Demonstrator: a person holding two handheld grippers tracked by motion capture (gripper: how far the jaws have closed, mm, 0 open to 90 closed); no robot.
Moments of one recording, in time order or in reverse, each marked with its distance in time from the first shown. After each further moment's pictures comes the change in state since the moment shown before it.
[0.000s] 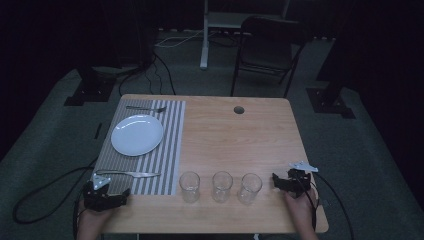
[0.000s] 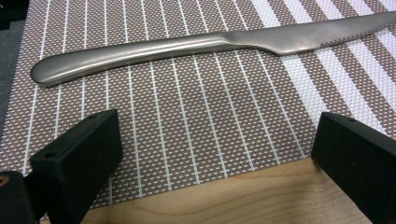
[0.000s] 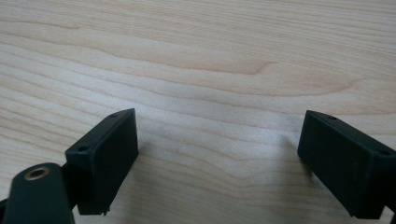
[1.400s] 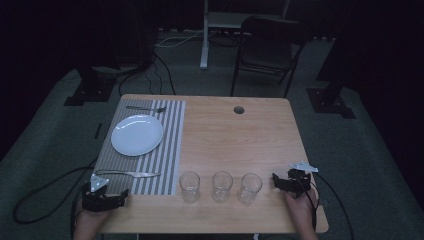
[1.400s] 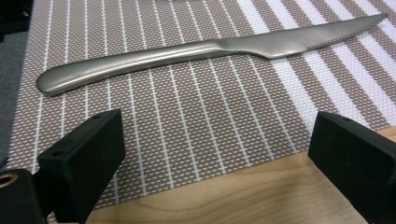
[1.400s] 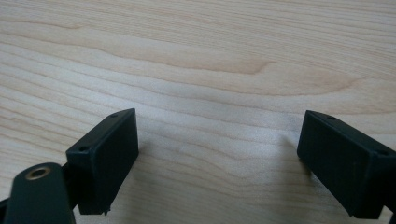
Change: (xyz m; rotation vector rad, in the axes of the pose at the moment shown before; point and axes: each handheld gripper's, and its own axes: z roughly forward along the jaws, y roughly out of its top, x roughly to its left) left arm 0.002 -0.001 -0.007 -0.037 -0.042 0.035; right arm 0.000 0.000 0.000 -0.002 -0.002 0.001
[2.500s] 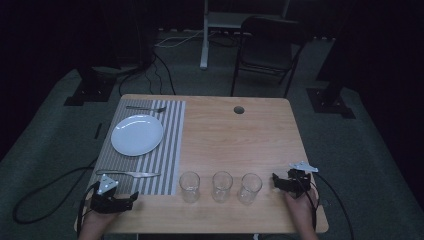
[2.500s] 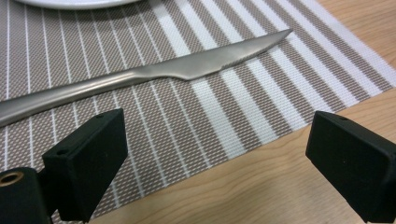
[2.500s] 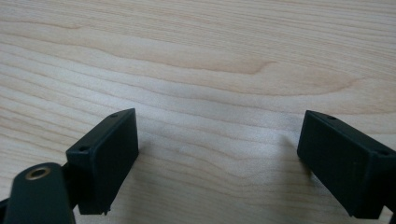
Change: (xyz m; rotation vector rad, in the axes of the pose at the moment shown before) left arm -0.029 0.011 -0.006 -0.030 -0.131 0.085; right arm 0.000 0.000 0.000 0.000 0.000 0.000
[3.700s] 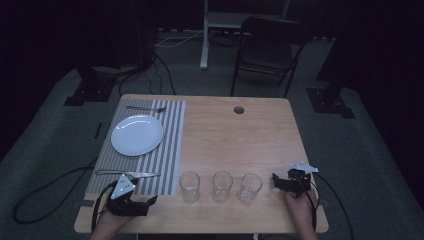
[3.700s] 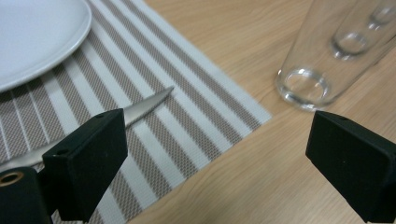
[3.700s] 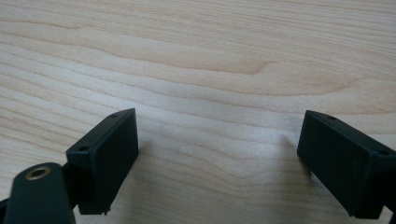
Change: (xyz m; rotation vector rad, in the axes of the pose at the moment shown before) left arm -0.047 0.029 -0.006 -0.104 -0.182 0.128; right arm 0.000 0.000 0.000 0.000 0.000 0.000
